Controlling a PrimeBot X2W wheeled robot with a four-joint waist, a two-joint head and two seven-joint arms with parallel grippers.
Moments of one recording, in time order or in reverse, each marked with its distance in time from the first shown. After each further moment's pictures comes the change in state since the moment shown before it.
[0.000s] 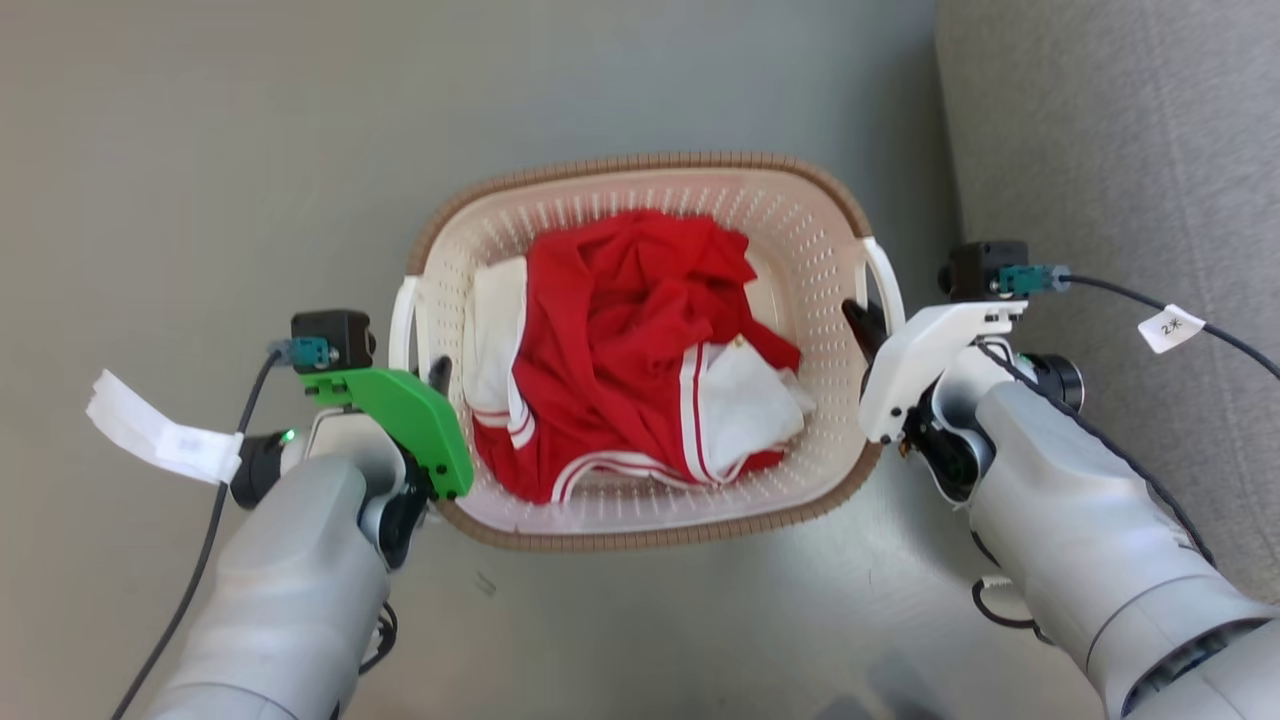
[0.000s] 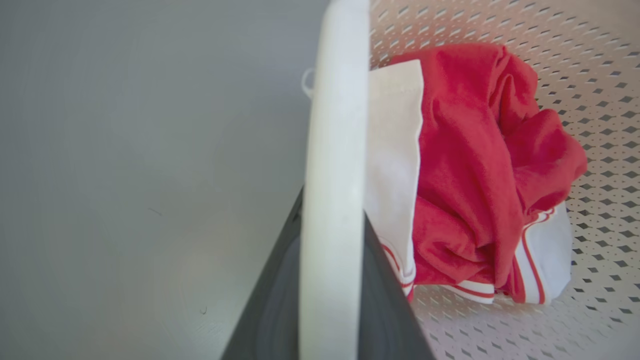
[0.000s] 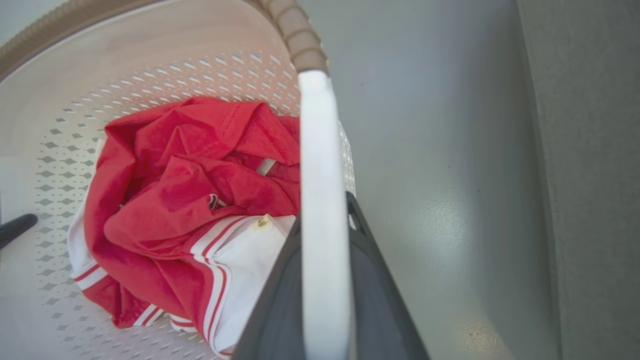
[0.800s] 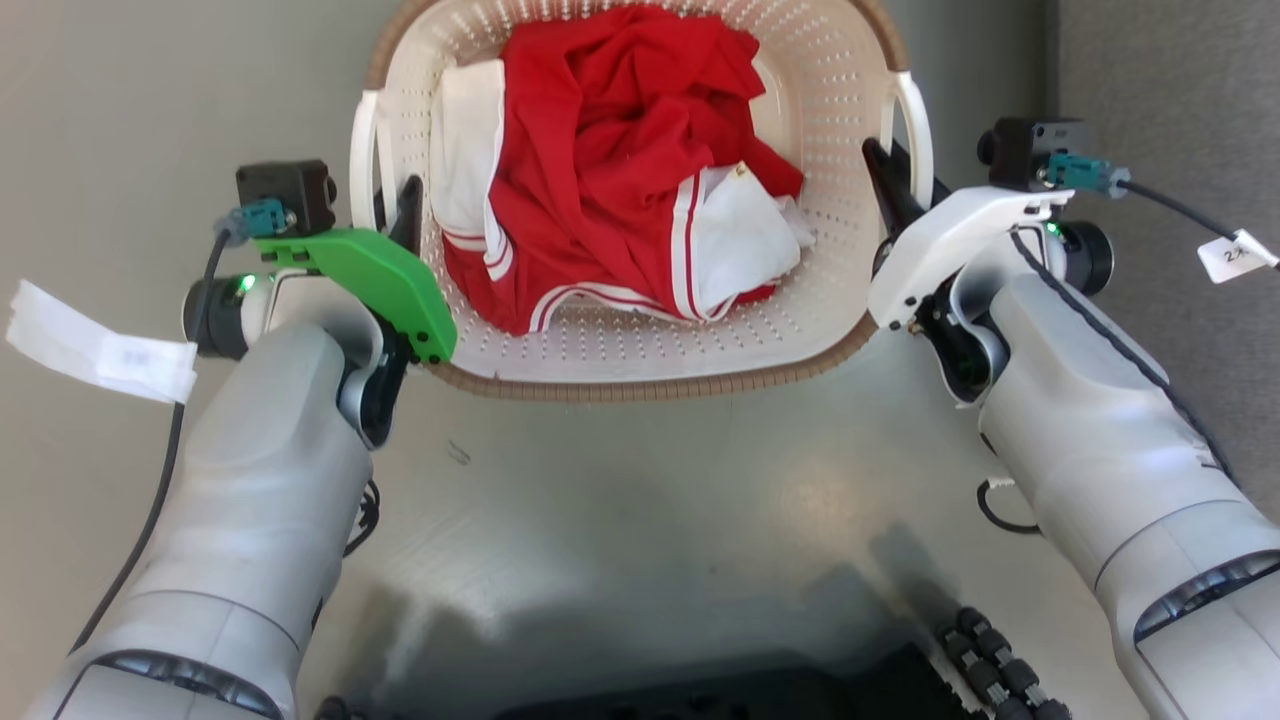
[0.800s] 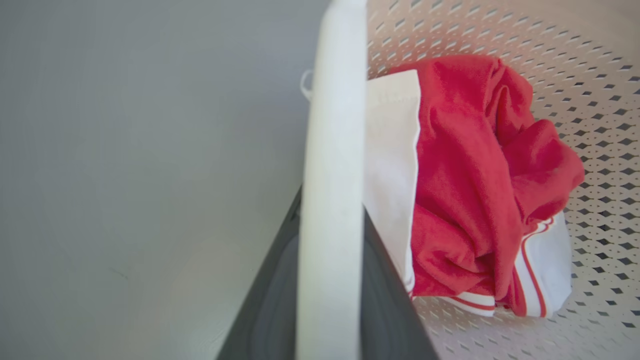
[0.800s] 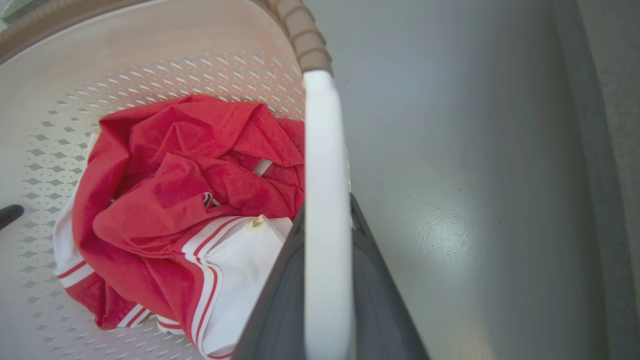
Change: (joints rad) left arm -0.153 0.003 0.084 -0.050 0.129 0.007 -0.116; right arm -0.120 -0.009 -0.085 -0.048 -0.109 0.000 -0.147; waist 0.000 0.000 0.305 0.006
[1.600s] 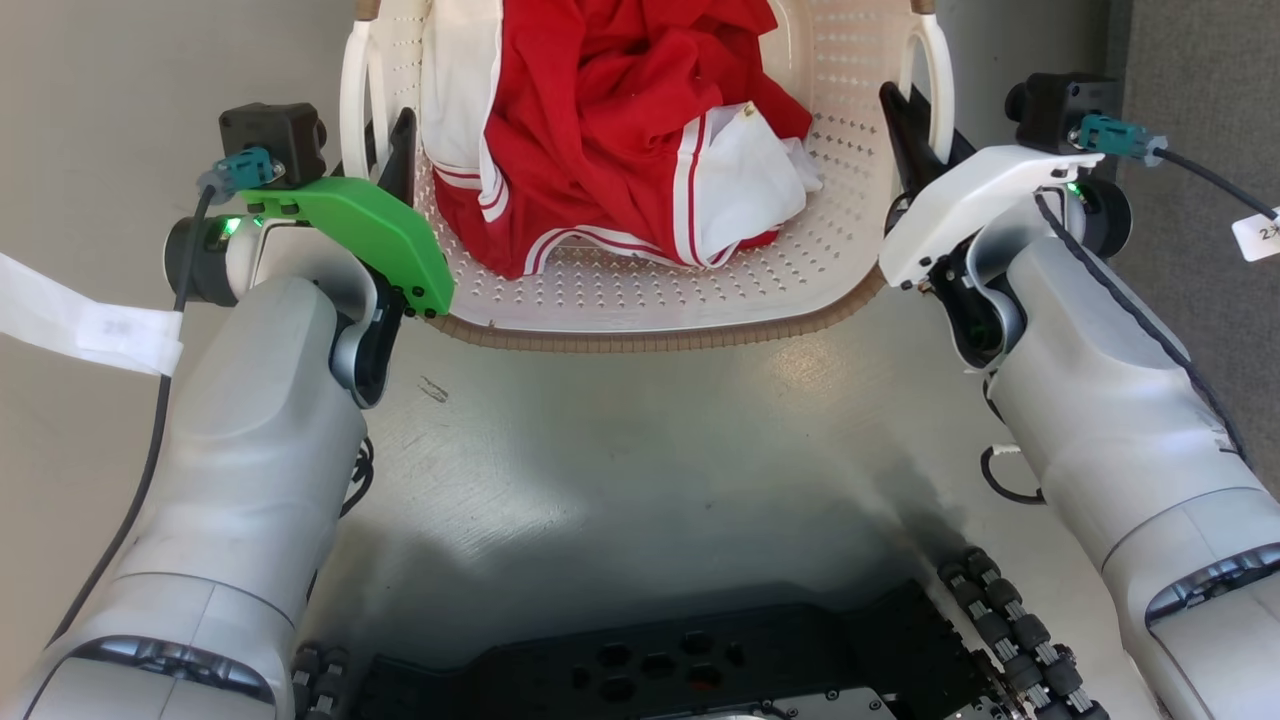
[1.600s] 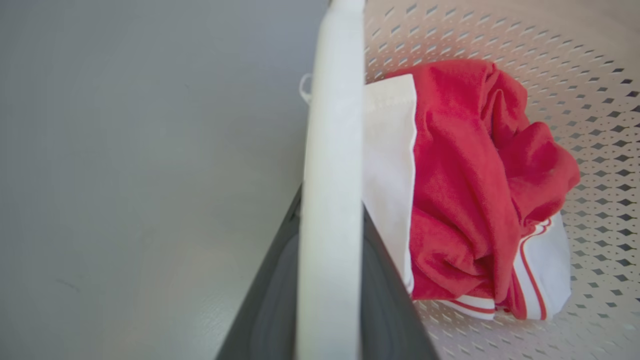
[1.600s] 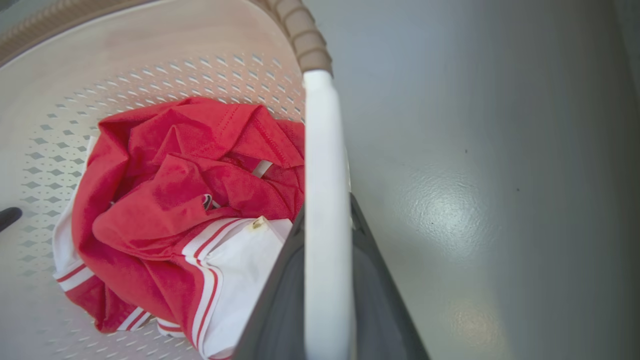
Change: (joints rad) left arm -0.018 0.000 0.082 -0.101 0.115 0.006 0.007; right arm -0.007 -0.009 -0.095 -0.086 -0.058 0.000 0.006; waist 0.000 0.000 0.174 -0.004
